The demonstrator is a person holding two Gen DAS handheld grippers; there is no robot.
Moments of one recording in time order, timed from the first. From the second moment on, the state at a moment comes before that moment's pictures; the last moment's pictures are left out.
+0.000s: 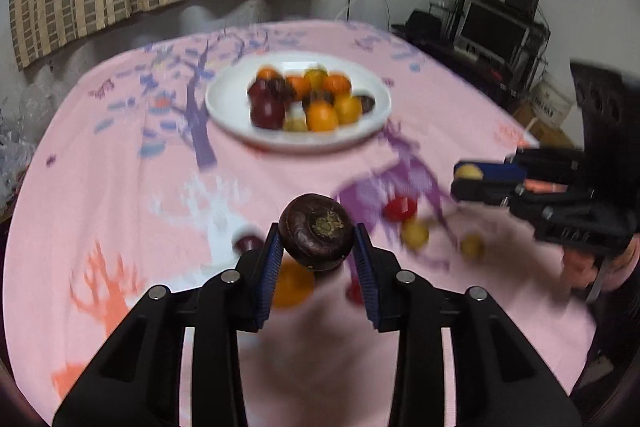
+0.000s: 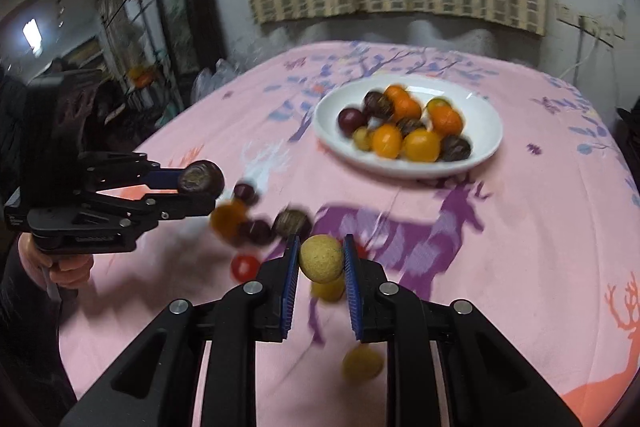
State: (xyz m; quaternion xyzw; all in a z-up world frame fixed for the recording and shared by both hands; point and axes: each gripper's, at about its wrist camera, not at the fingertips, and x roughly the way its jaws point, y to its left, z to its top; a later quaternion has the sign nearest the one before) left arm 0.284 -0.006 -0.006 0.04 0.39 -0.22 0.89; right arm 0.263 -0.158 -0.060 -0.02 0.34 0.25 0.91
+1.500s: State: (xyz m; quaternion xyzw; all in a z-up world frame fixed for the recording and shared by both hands) left arm 0.271 0.053 -0.017 -0.02 0.36 -0.01 0.93; right arm 0.249 -0.119 -0.120 -0.07 0.41 0.17 0.90
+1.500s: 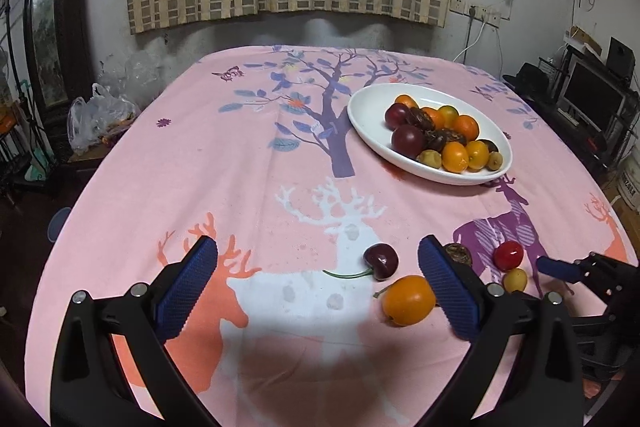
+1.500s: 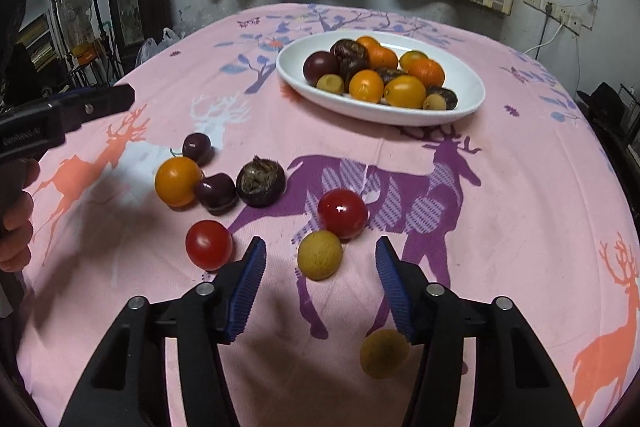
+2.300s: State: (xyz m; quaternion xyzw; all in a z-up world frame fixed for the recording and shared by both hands) left arm 0.268 0.014 -0.046 0.05 0.41 -0.15 0.90; right arm 0.250 -0.138 -0.105 -0.02 0.39 0.16 0.91
